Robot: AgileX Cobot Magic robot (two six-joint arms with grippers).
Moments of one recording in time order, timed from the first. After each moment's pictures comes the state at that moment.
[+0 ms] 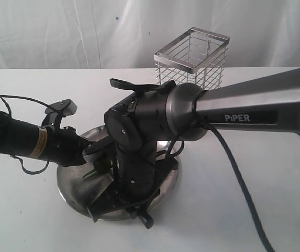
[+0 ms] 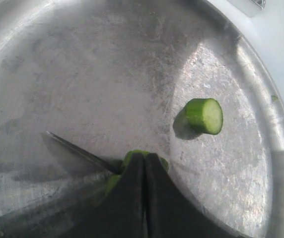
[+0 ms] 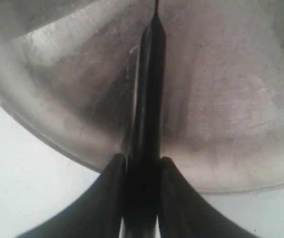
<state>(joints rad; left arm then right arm) -0.18 1.88 -0.84 1.53 -0.57 -1.67 0.89 2.01 -1.36 0.00 0.92 0.24</state>
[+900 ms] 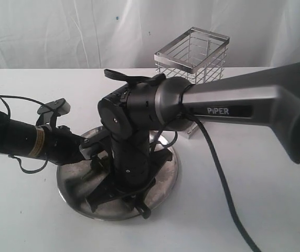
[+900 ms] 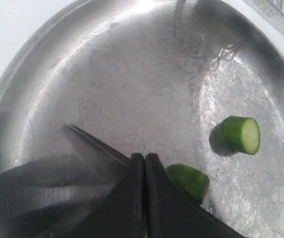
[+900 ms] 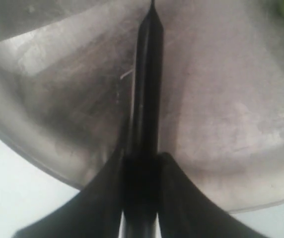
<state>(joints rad) -0.18 1.88 -0.83 1.48 -0.50 -1.68 0.87 2.08 -1.48 0.00 1.01 0.19</state>
